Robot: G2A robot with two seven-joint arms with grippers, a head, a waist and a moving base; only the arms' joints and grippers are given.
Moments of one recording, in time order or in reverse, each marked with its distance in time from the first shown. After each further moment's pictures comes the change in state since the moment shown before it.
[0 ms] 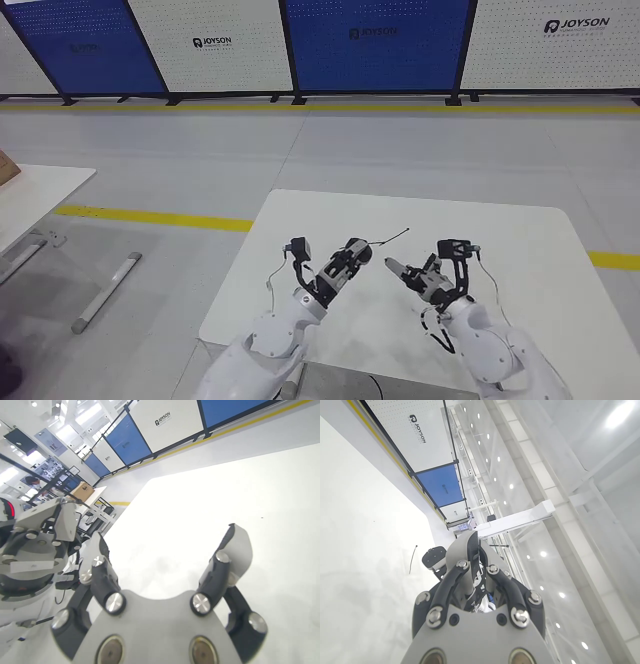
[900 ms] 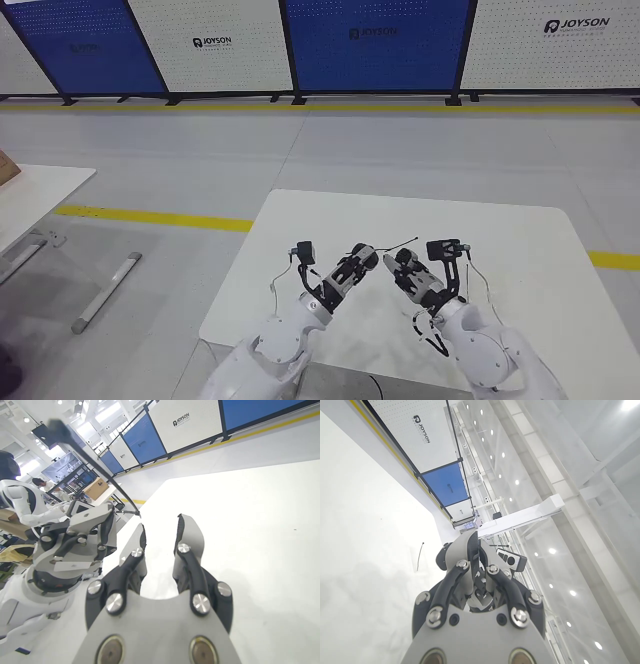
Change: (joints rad) left arm 0.004 -0.008 0.028 0.004 0.079 0.014 0.019; right arm 0.000 -0.002 -0.033 -0.038 -0.009 -0.039 -0.009
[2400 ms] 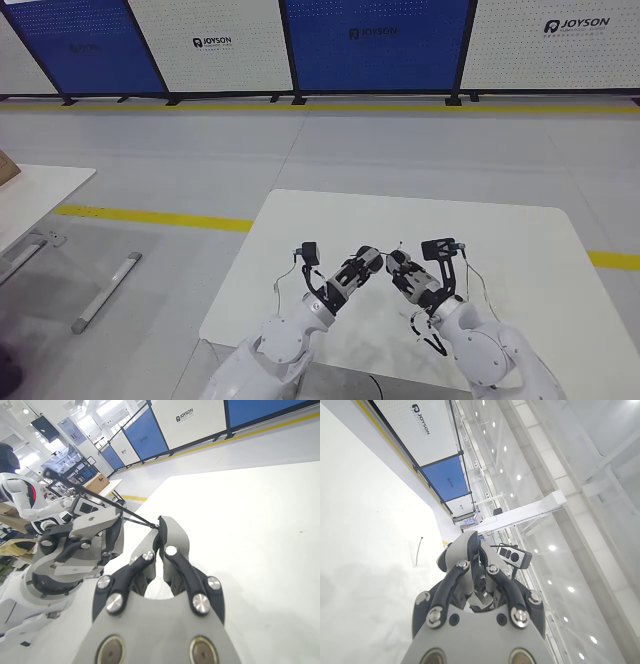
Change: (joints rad) left arm -0.001 -0.006 0.005 -0.005 -0.006 -0.005 -0.027; right arm 0.018 0.001 -0.016 0.008 -0.008 -0.003 0.027
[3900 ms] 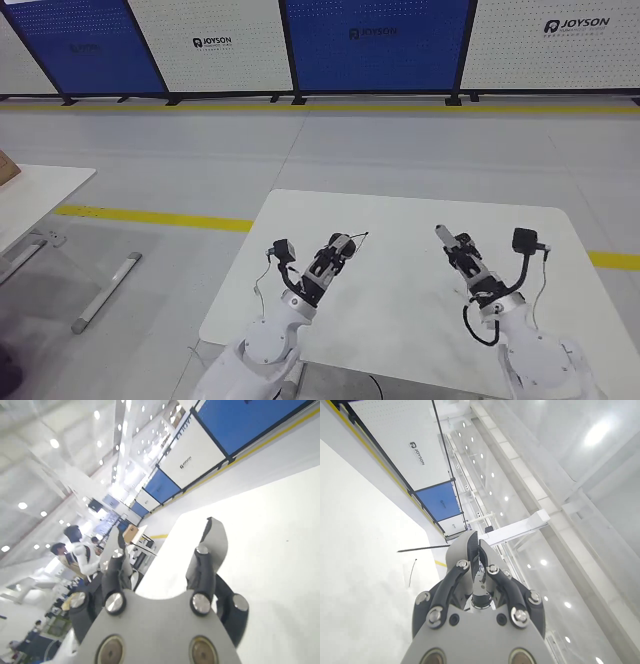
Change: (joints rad) left arm 0.068 0.006 -0.113 -0.022 -0.054 -0.063 0.089; right arm -0.103 0.012 0.284 -0.054 0.480 -0.036 -0.129
